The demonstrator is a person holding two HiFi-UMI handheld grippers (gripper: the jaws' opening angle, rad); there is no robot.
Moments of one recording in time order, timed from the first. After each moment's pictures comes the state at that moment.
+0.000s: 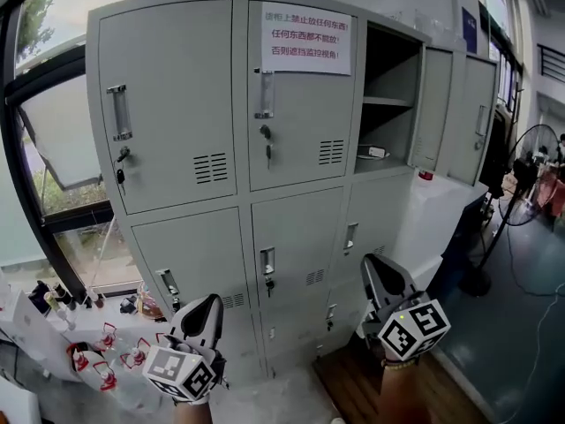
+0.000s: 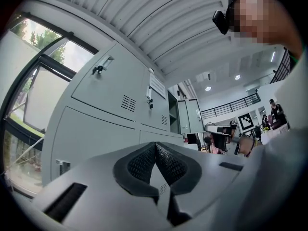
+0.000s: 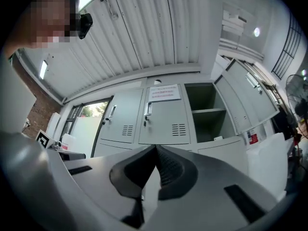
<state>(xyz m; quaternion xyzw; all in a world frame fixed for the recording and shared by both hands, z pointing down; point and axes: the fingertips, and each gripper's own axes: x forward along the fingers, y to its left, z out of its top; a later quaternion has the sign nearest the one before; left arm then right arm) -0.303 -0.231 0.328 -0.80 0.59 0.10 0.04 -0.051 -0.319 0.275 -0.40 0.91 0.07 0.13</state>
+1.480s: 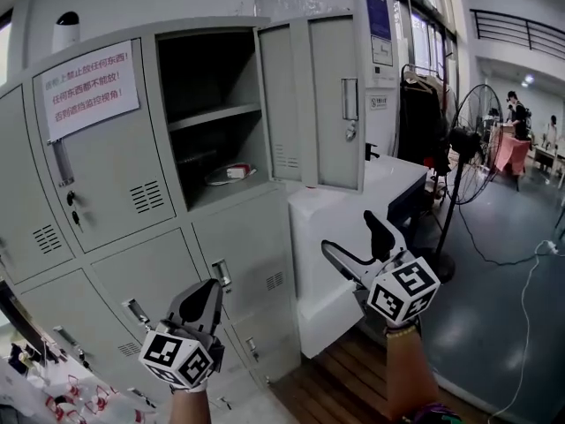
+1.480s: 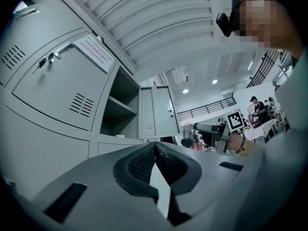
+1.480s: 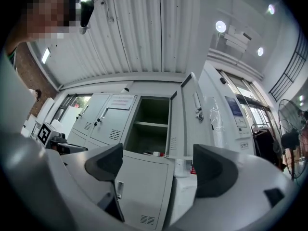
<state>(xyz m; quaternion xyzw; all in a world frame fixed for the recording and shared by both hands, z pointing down) 0.055 -0.422 0.282 -0.87 0.48 0.09 0.09 0.287 -0.474 0.233 -0.46 0.87 0.13 0.12</state>
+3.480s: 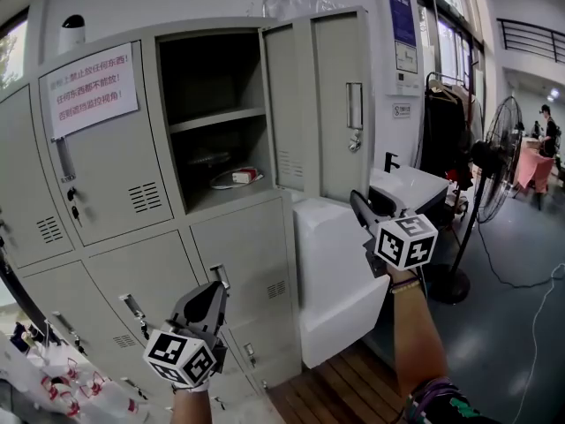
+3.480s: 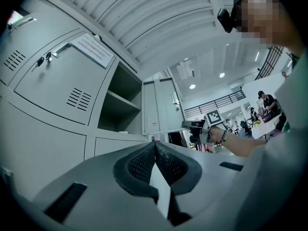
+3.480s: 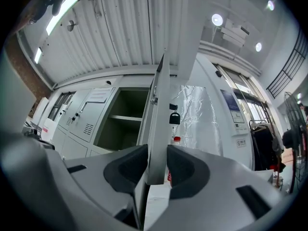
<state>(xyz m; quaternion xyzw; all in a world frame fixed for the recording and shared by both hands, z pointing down) 0.088 -0.451 0.298 -0.85 0.52 0.08 0.09 0.361 -0.615 0.206 -0.48 0.87 0.10 0.11</state>
